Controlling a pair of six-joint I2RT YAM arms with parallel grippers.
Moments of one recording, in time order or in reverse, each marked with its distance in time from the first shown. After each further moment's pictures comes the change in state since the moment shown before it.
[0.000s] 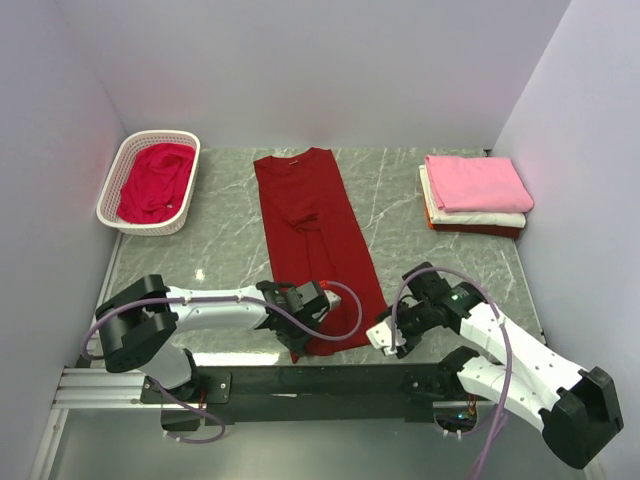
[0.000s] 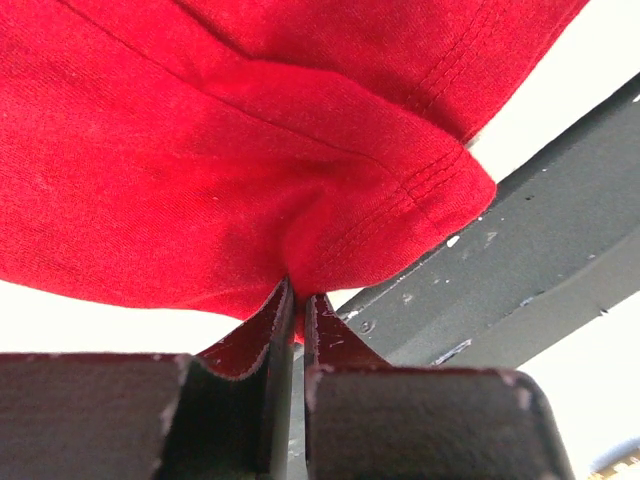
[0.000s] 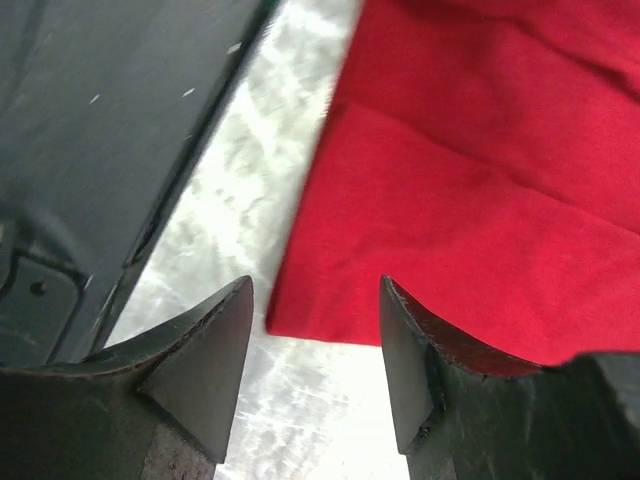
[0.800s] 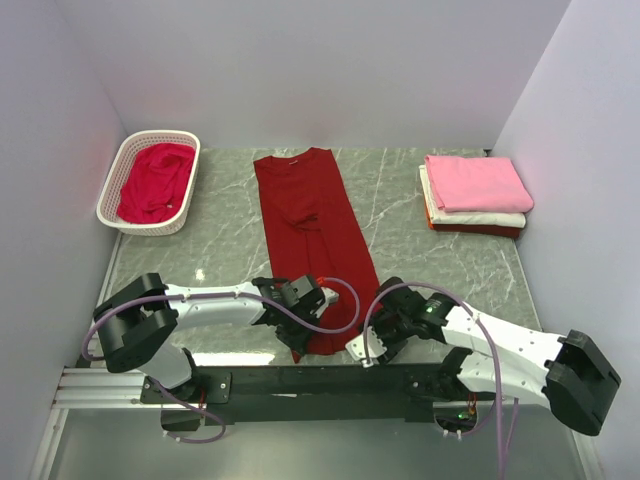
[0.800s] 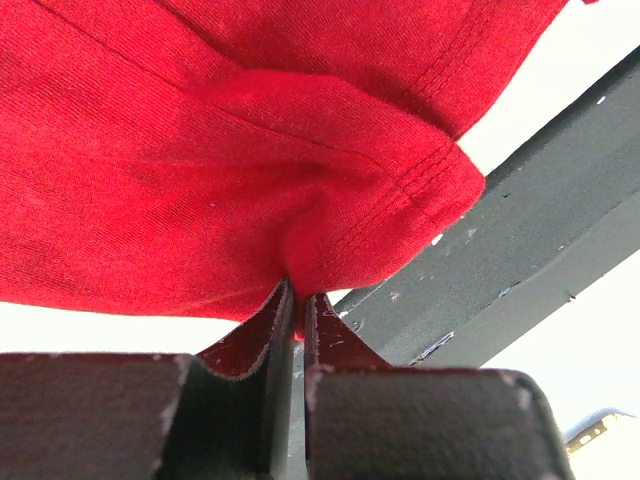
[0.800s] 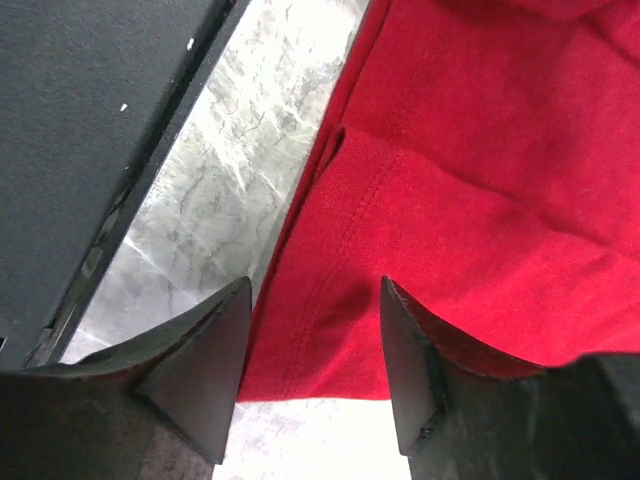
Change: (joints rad) left arm 0.060 -0.008 -0.026 0.043 0.108 0.015; right arm 0.279 0.118 -0.101 0.288 0.257 0.180
